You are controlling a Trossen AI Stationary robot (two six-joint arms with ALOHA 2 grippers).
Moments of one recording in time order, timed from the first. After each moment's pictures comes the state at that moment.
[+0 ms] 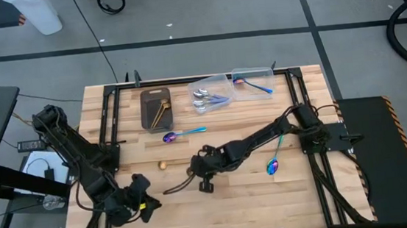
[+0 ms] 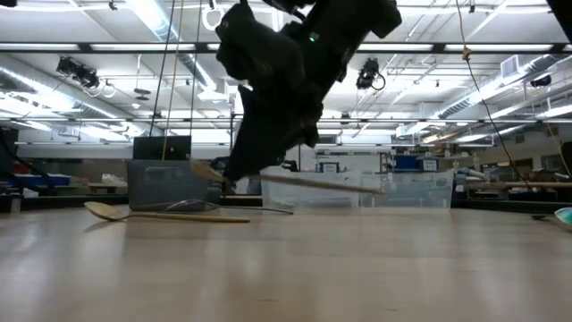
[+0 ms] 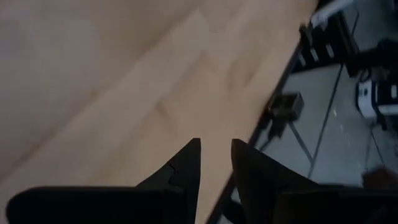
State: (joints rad) left arm -0.96 1.27 0.78 -0.37 -0.53 -1.65; right arm 0.25 2.10 1.50 -0.35 0.13 0.42
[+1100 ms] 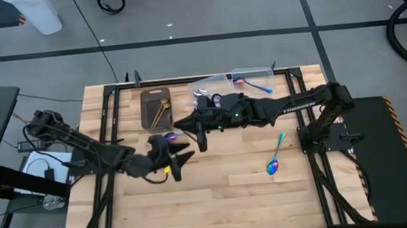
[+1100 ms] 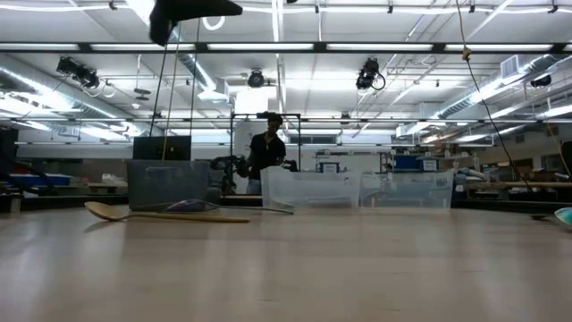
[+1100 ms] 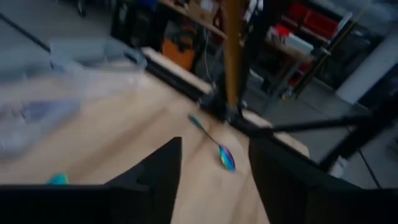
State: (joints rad) left arm -0.48 1.27 0.78 0.26 -0.81 -0.65; right arm 0.09 1.68 1.50 0.11 0.11 0.31
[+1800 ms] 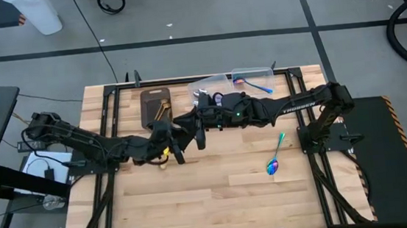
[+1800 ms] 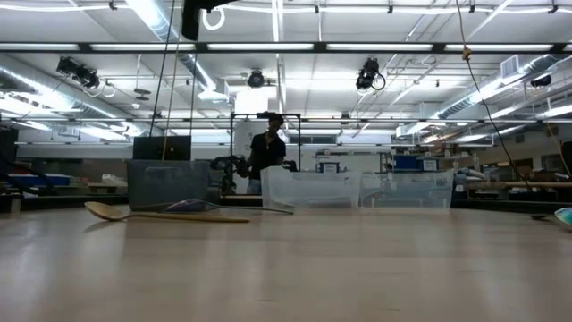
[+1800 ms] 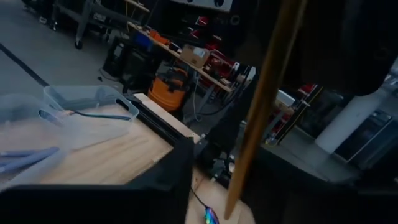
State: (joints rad) left arm -0.31 1.27 0.78 0.52 -0.72 -0.56; right arm 0.09 1.68 1.50 0.16 0.16 0.28
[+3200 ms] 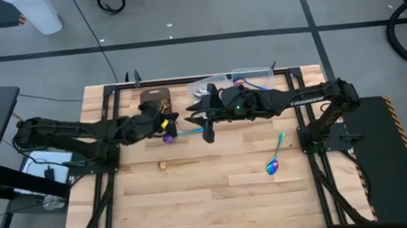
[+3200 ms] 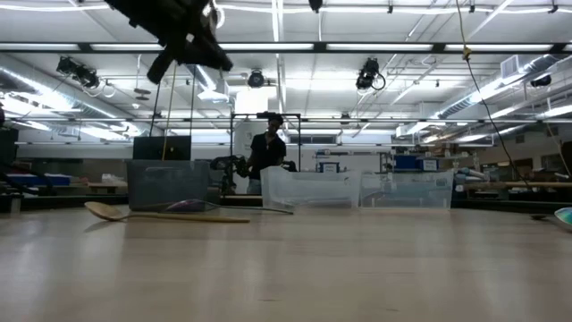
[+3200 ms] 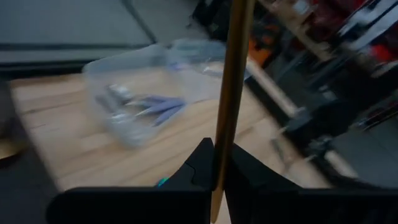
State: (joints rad) left arm -0.04 1.09 0.78 -0.12 -0.60 -0.86; right arm 0.04 1.61 1.50 -0.15 0.21 0.04
